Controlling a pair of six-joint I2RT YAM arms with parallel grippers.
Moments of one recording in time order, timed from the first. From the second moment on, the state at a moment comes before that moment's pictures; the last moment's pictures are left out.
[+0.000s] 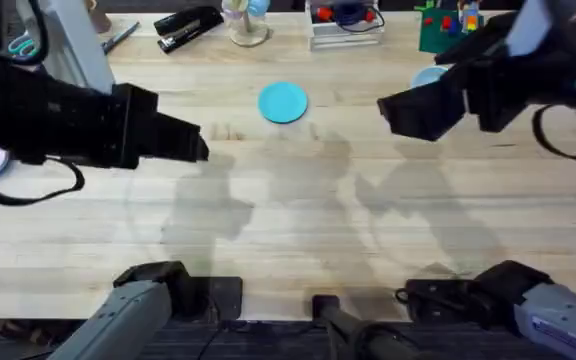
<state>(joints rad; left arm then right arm) 0.14 1.05 1.32 -1.59 0.53 0.23 0.44 1.01 1.22 -0.95 -0.13 -0.16</state>
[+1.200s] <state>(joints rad) 0.08 1.71 1.32 -0.94 0.77 0.11 0.44 0.96 1.22 -0.93 -0.13 -0.15</state>
